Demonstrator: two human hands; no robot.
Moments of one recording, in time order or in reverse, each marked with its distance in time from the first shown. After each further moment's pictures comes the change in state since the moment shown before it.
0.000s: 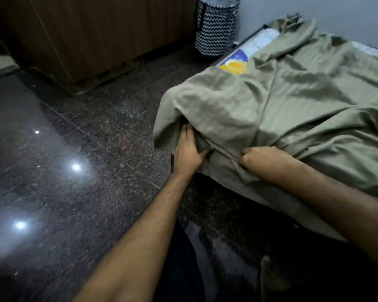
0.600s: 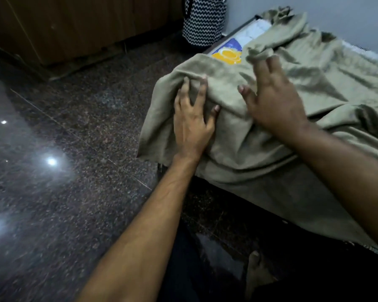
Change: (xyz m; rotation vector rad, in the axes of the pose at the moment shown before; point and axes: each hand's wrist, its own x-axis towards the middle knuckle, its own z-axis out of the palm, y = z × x) left_hand 0.031 0.060 -0.001 0.139 0.338 0.269; right_hand 0.037 0.046 -0.053 0.418 0.769 0.441
